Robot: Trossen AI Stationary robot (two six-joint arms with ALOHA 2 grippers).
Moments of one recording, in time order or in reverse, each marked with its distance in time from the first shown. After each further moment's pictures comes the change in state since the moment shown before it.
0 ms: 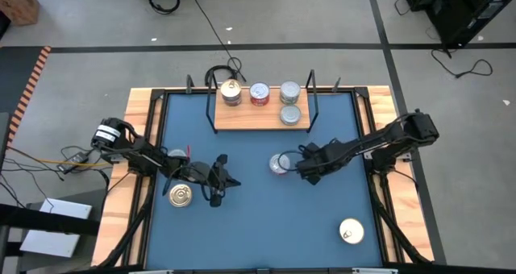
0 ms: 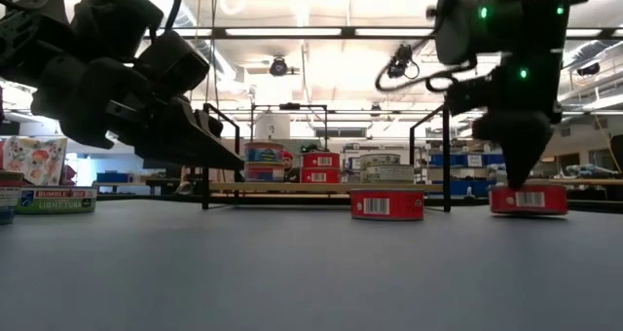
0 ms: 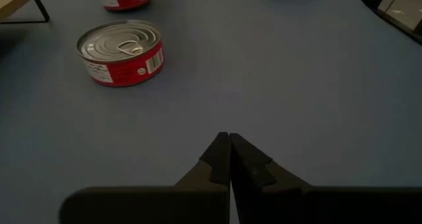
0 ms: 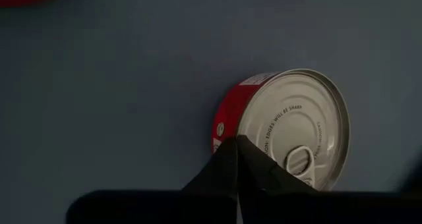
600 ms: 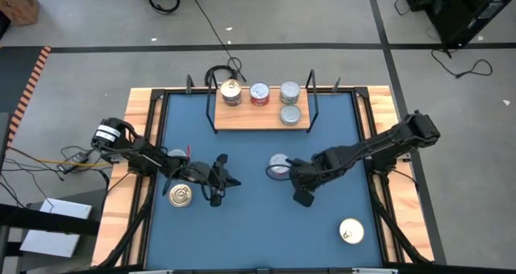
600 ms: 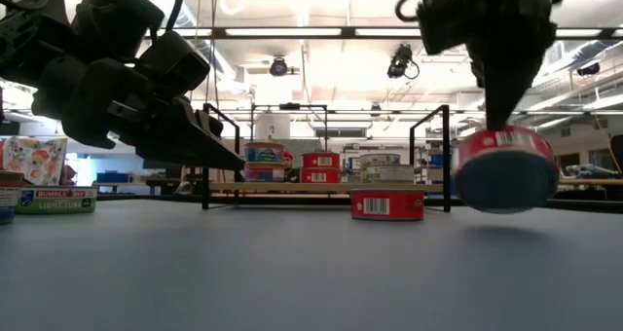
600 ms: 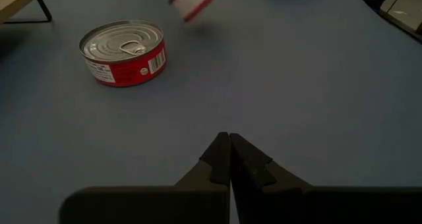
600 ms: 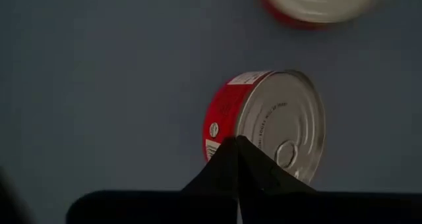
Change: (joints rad) left arm 0.000 0.000 0.000 0.000 0.000 0.000; right arm 0.108 -0.001 0.237 0.107 -0.317 -0.131
